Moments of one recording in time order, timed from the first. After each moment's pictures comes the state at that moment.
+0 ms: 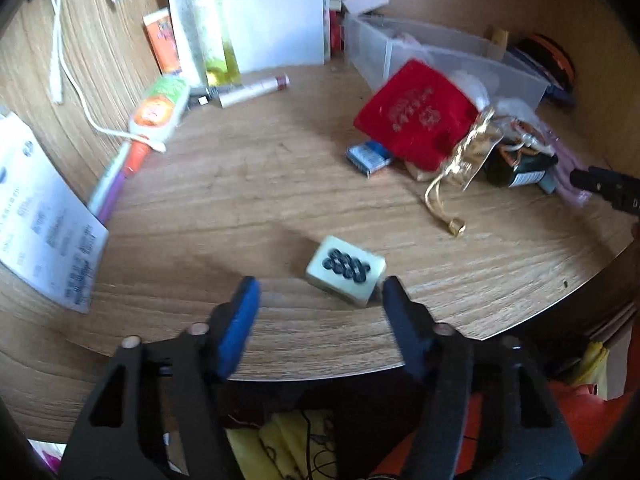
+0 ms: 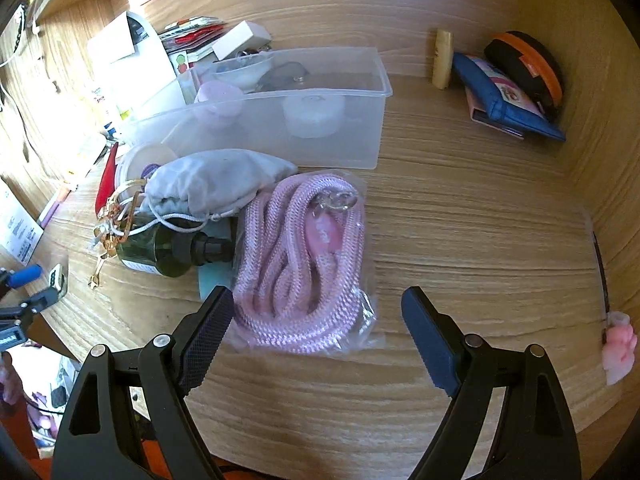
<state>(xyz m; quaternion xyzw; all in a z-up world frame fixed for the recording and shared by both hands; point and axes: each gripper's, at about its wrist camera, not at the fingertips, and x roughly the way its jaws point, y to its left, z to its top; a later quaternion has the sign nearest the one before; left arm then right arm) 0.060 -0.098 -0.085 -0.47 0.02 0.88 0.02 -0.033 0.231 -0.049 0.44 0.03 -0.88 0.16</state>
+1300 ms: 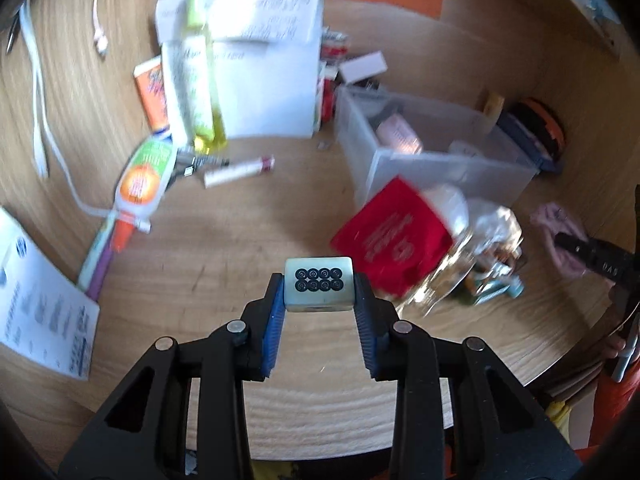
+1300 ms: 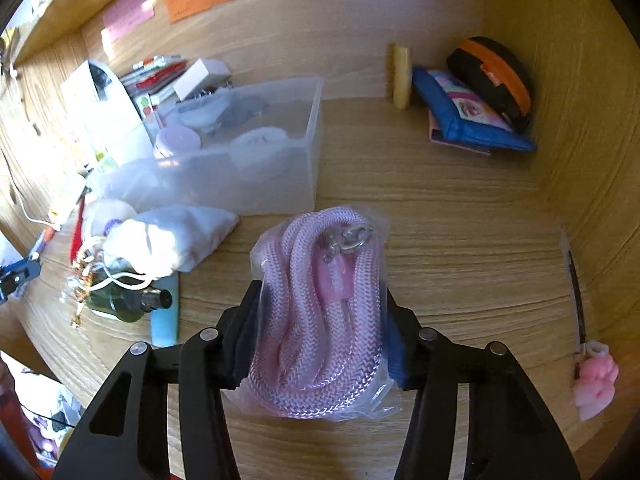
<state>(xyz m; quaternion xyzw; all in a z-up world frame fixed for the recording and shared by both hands) 0.022 -0.092 -0.031 -0.40 -0.02 0.91 0.04 -0.058 0.277 -0.034 0.41 0.00 -0.90 0.14</state>
